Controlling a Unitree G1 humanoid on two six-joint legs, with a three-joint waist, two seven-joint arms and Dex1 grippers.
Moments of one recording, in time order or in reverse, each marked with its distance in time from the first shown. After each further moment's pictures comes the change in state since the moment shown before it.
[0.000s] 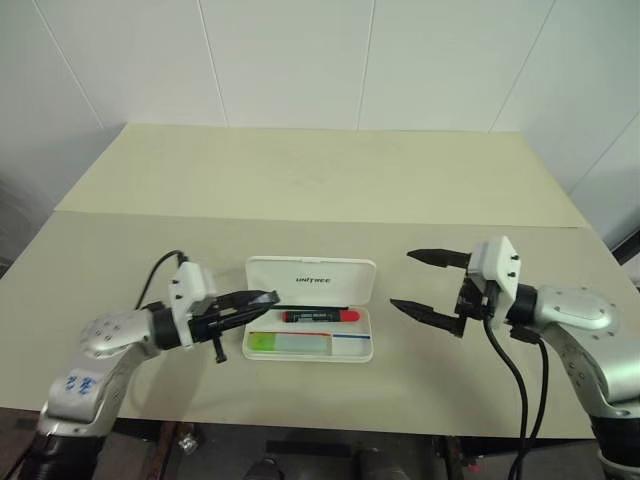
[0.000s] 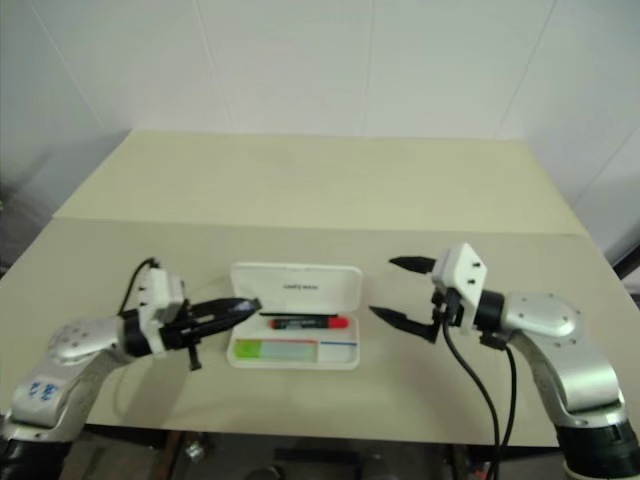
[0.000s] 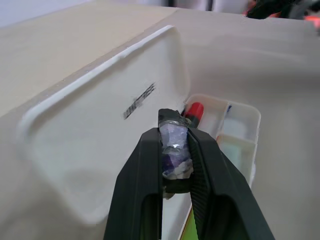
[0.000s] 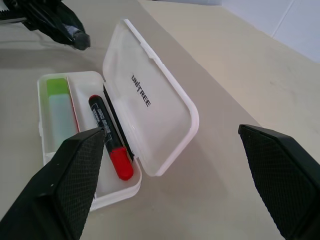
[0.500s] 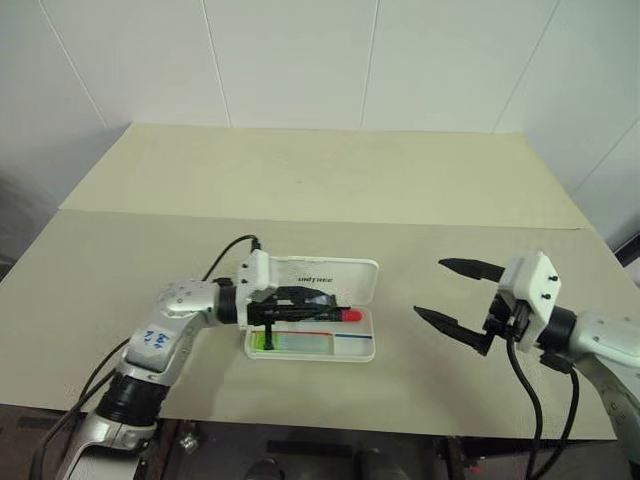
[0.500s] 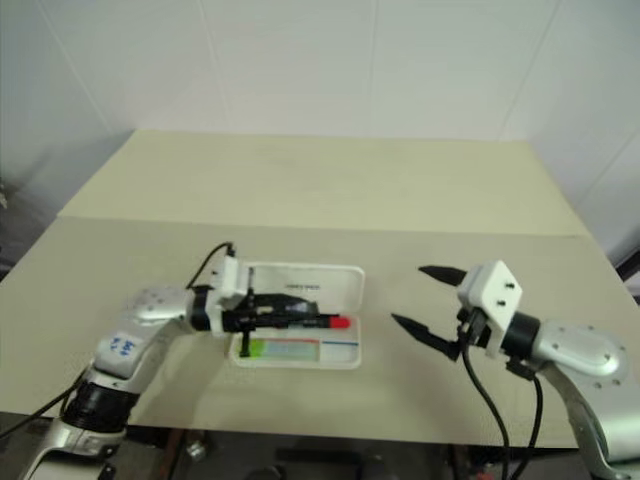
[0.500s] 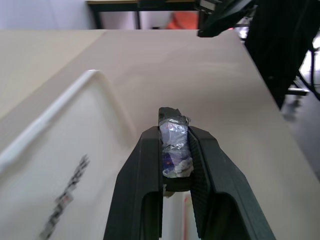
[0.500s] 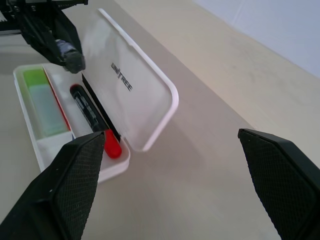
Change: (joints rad) left arm -0.266 -0.153 -0.230 0.186 0.088 -0.054 -0.140; right arm 0.241 -0.024 -0.164 -0.183 0.018 0.048 -0.106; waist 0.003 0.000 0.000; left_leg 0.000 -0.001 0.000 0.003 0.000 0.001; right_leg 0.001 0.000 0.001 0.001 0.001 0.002
